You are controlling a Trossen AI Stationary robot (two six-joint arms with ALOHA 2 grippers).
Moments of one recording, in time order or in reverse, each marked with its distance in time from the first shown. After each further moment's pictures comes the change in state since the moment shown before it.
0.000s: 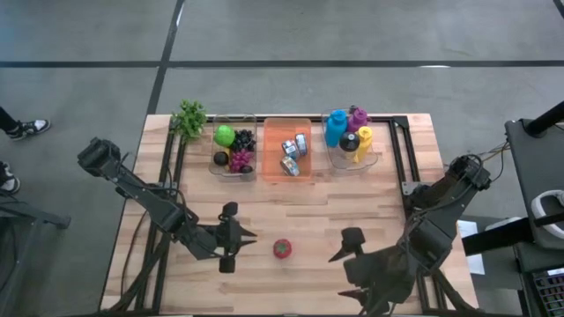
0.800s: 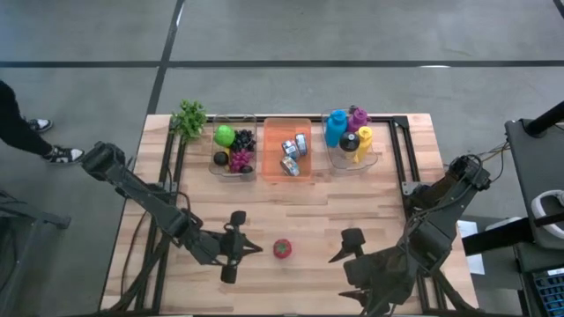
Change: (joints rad) left arm -0.007 0.054 0.030 0.110 0.073 0.134; right arm 0.007 0.000 -0.001 -0.007 0.001 -0.003
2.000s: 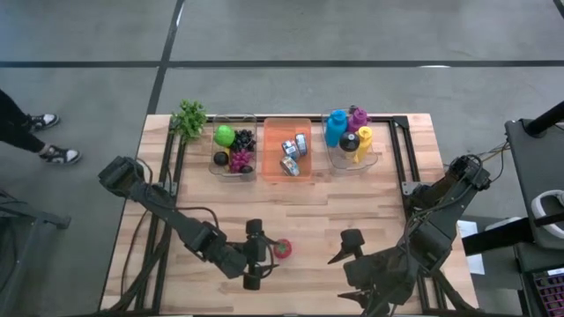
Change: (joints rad) left arm 0.035 0.276 0.168 0.010 -0.034 -0.098; right arm 0.000 0.000 0.000 0.023 0.002 -0.007
